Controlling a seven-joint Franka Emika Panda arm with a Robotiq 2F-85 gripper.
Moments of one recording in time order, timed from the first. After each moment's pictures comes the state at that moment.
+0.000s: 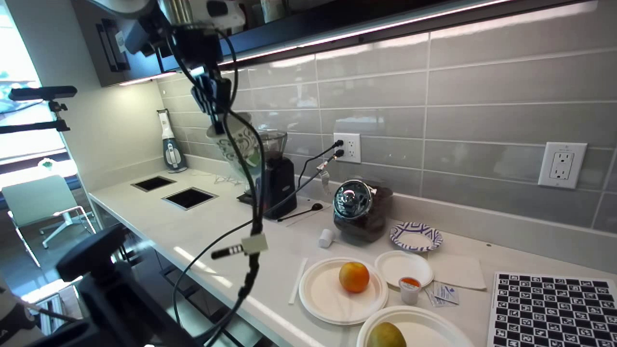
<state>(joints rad) -0.24 -0.40 -0.12 -2.15 -0.13 1.82 -0.23</state>
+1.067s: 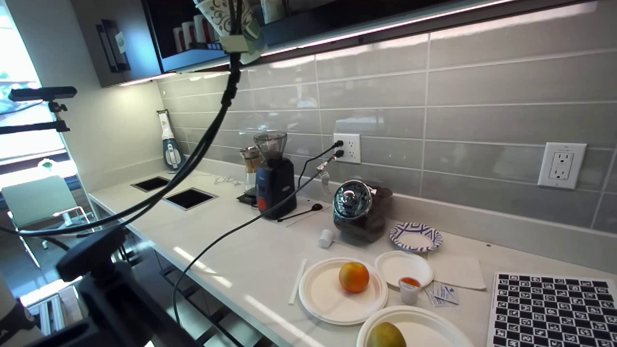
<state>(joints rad) -0.12 -0.36 -0.10 -1.67 -0.24 1.59 -0.26</state>
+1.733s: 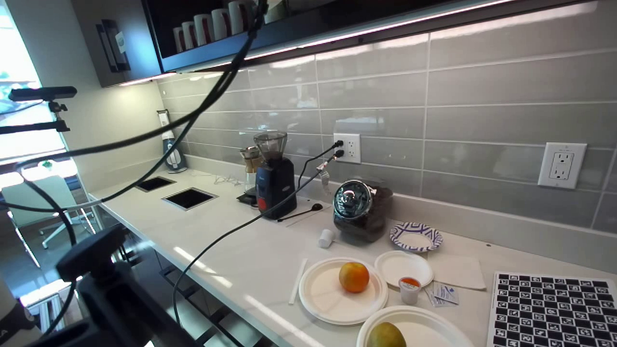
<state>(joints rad) -0.09 -0.35 -0.15 -1.56 -0.28 1.73 -0.56</state>
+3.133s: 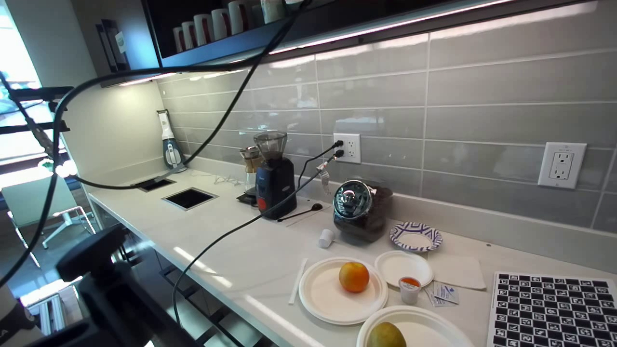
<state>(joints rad) -0.11 0.05 -0.24 -1.02 -0.06 1.61 -1.46</state>
